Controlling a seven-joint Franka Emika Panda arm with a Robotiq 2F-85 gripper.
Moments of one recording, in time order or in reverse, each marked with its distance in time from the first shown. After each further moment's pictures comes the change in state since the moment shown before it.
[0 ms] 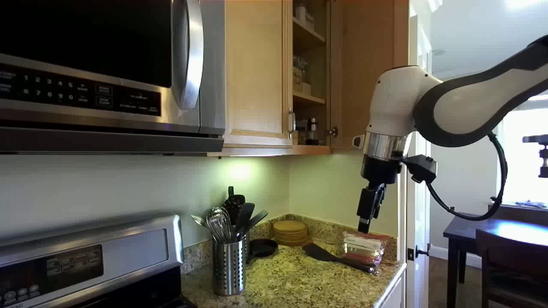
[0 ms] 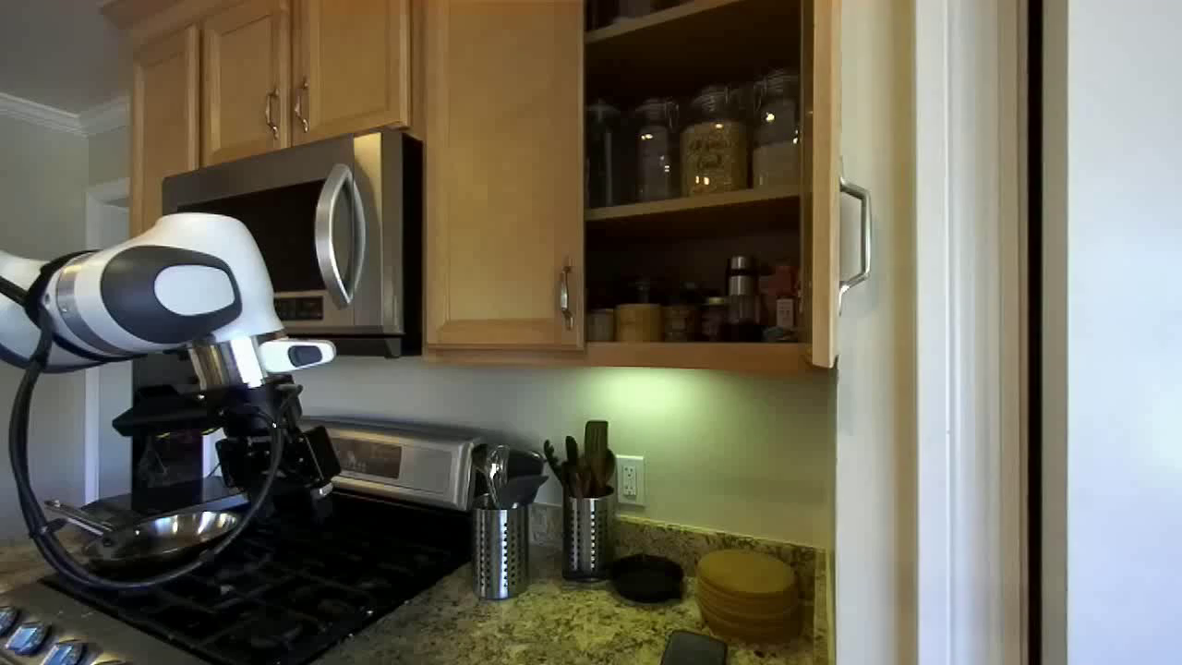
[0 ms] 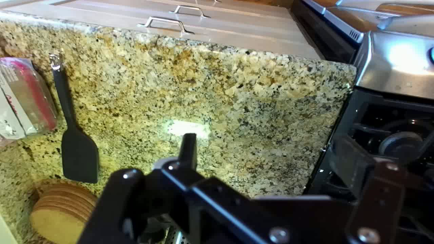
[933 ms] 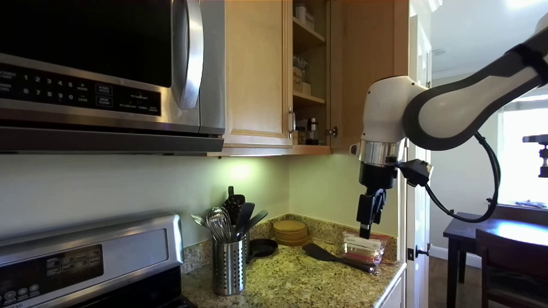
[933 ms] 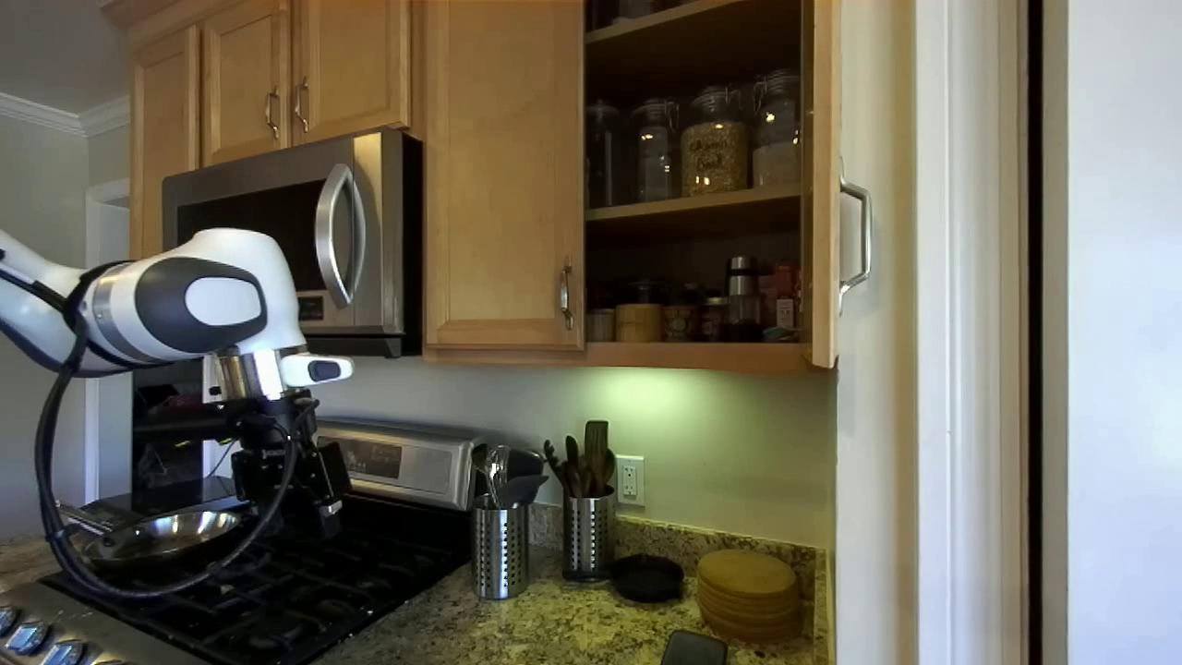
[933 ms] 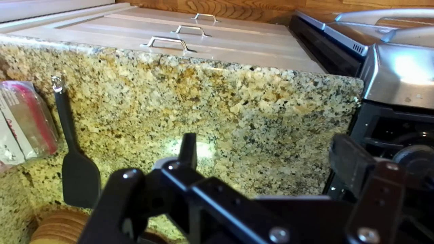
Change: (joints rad) arm -0.016 0.074 -0.026 0.029 -0.005 -0.035 0.001
